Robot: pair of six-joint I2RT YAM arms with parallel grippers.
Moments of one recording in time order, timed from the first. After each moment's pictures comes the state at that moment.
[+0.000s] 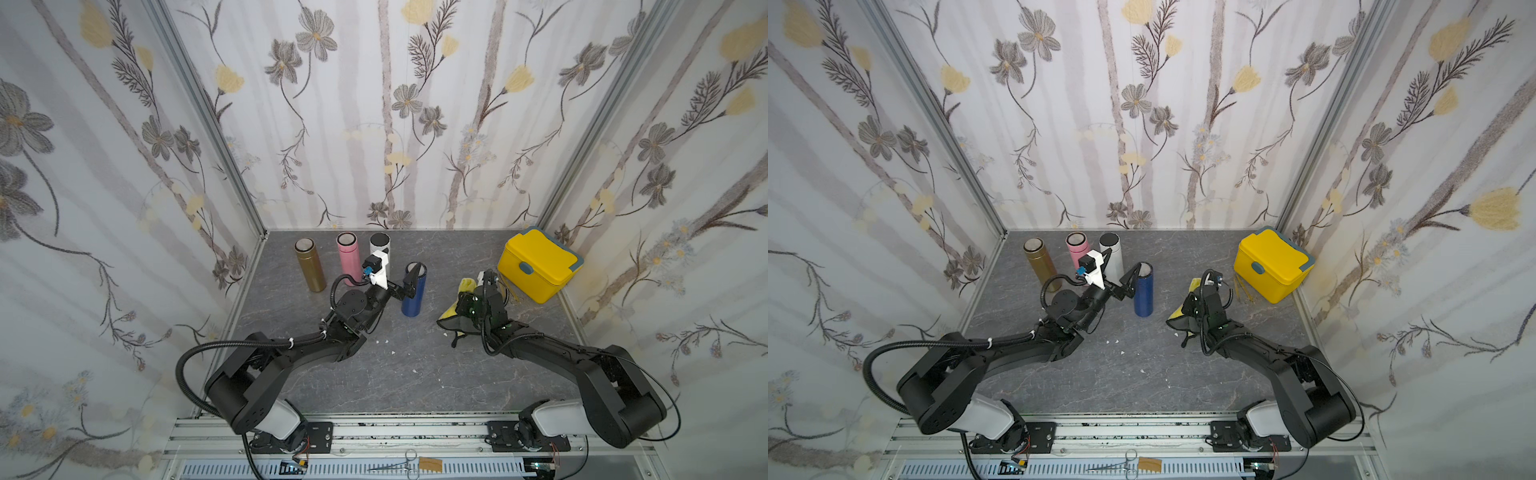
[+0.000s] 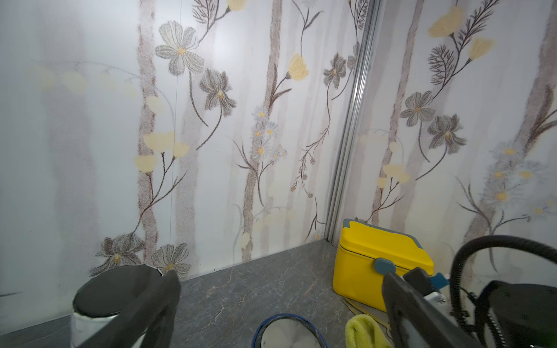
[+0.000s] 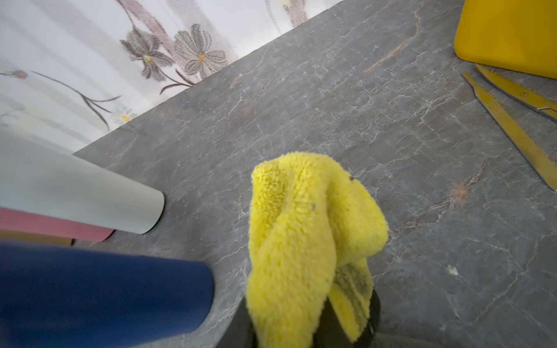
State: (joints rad) left arm -0.74 1.42 0.67 1.08 -0.13 -0.15; right arm 0.44 1.43 0.61 0.26 0.20 0.65
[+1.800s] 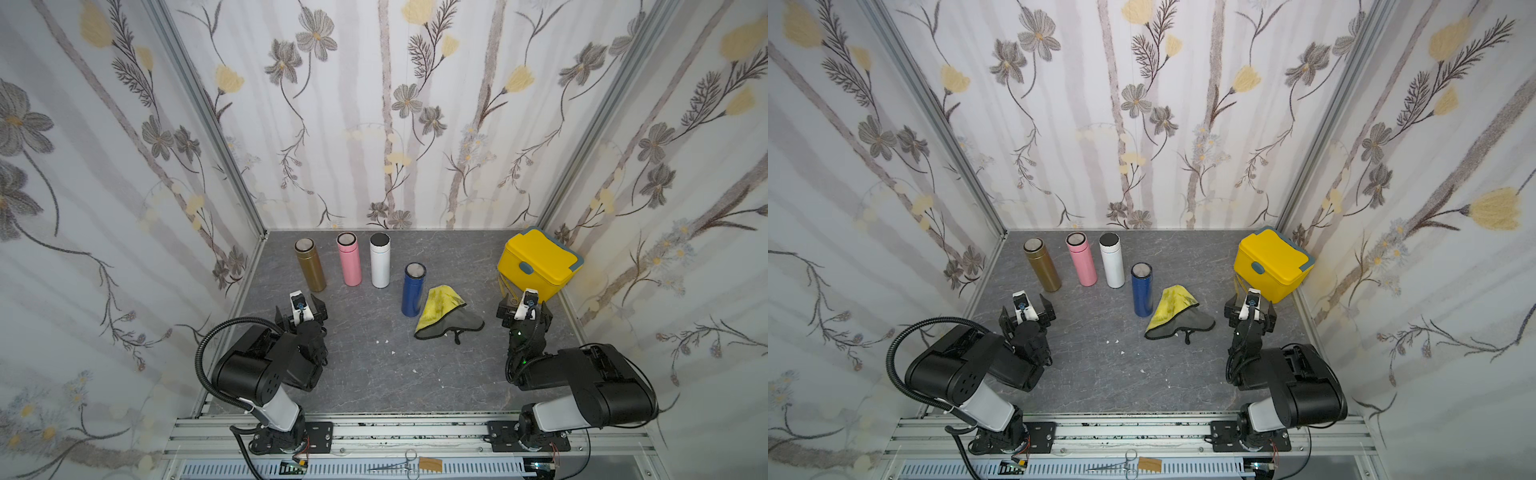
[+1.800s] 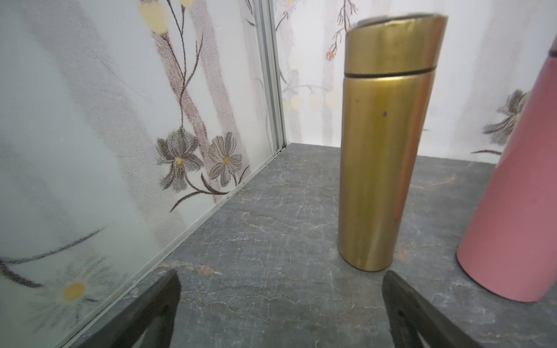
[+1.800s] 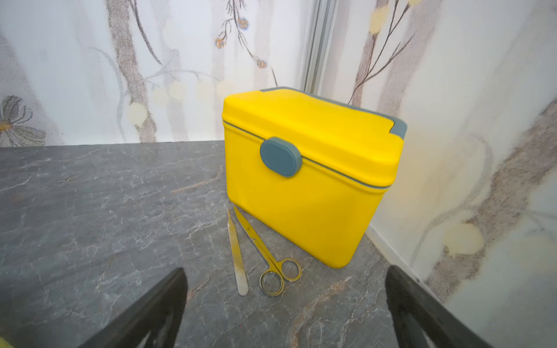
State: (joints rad) left arm -0.30 1.62 0.15 1.43 -0.78 0.05; right arm 0.11 1.50 0.11 1.31 0.42 -0.05
